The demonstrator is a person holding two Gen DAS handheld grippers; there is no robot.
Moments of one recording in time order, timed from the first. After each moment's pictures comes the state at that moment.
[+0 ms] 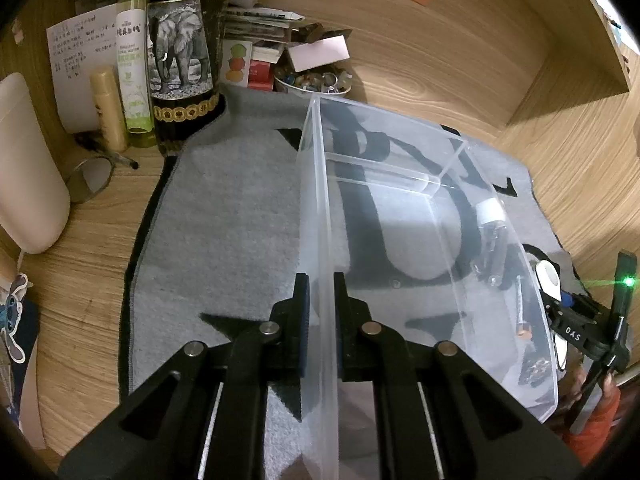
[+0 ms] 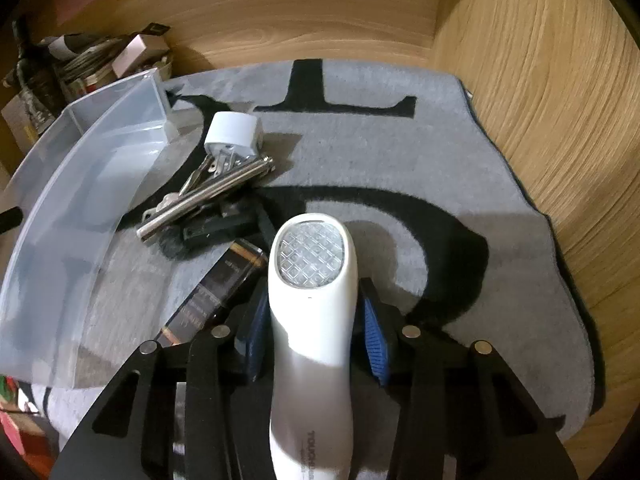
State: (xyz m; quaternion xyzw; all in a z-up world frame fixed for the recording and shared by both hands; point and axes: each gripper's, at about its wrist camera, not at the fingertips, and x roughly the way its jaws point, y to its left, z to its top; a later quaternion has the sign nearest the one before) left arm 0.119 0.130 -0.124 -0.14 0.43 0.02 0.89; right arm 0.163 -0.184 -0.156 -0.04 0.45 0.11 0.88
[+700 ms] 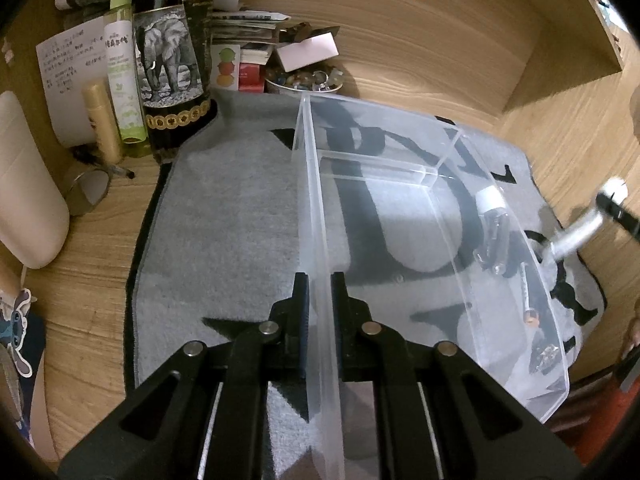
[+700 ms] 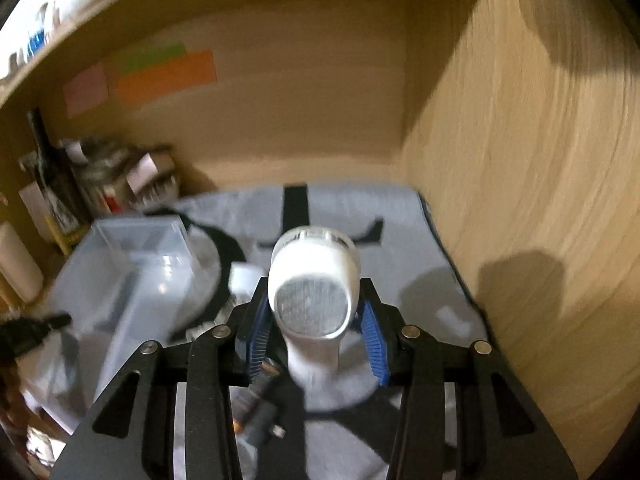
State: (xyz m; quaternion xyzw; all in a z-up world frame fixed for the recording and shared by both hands) left arm 0.118 0.128 -0.125 -0.11 0.43 0.00 0.90; right arm 0.154 -0.186 -0.056 0.00 0.32 0.10 0.94
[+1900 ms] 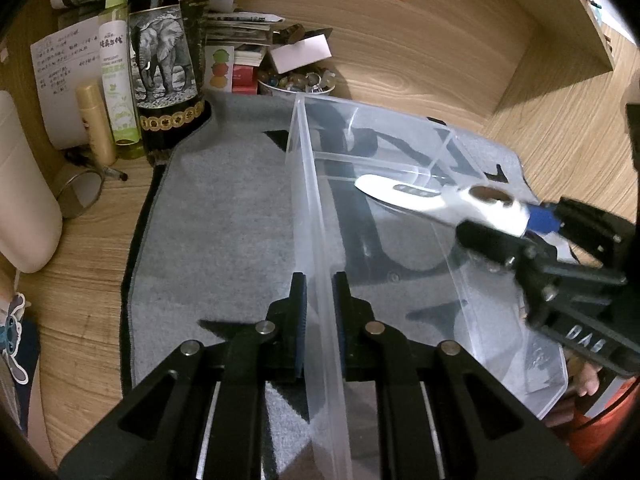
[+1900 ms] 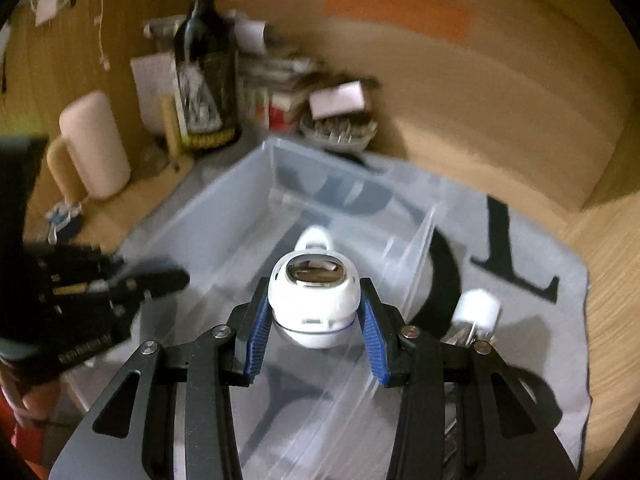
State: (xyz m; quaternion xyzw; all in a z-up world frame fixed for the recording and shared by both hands) left arm 0.117 0.129 -0.124 -0.11 0.42 -0.01 0.90; right arm 0.153 -0.015 -0.102 -0.15 0.36 0.30 0.87
